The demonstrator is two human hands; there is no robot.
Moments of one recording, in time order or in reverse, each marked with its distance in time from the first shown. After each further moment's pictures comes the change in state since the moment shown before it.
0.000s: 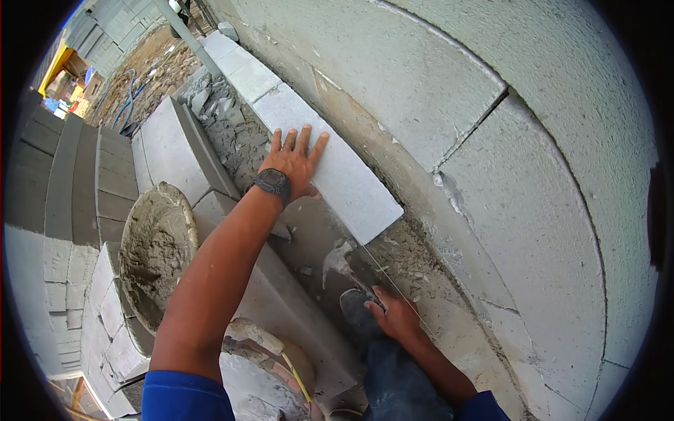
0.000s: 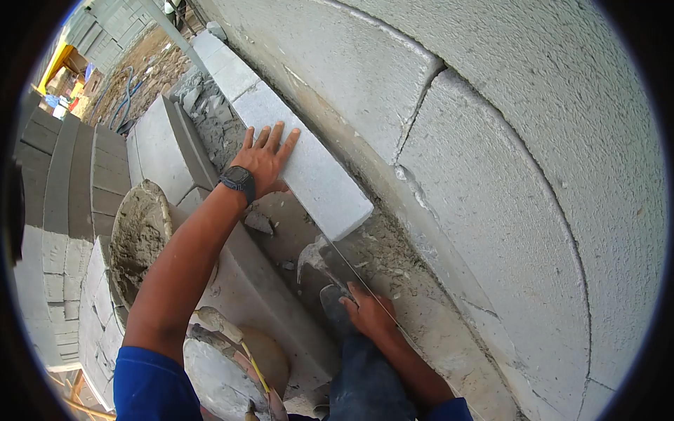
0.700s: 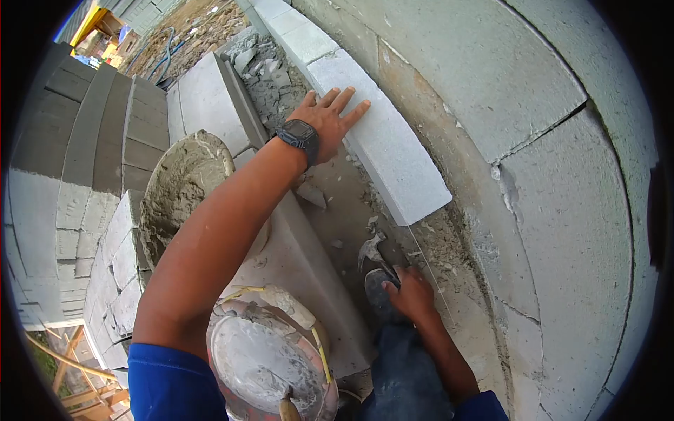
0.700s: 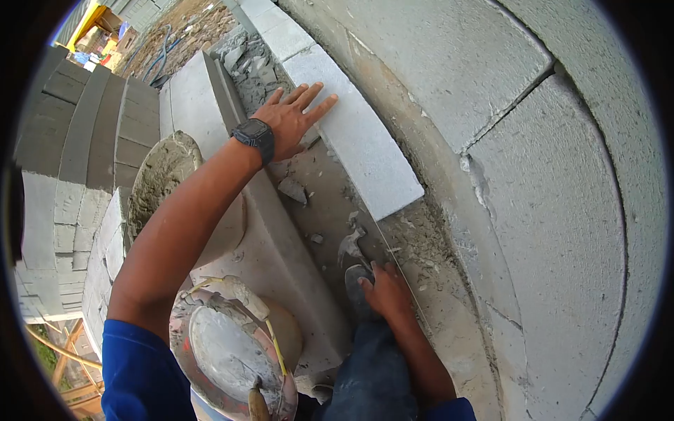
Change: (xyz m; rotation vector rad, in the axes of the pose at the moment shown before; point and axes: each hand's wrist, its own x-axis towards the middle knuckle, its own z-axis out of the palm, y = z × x) left_hand -0.023 -0.038 0.000 0.067 0.043 0.012; right_hand 0.025 -0.016 0.014 -0.129 -0.142 0.048
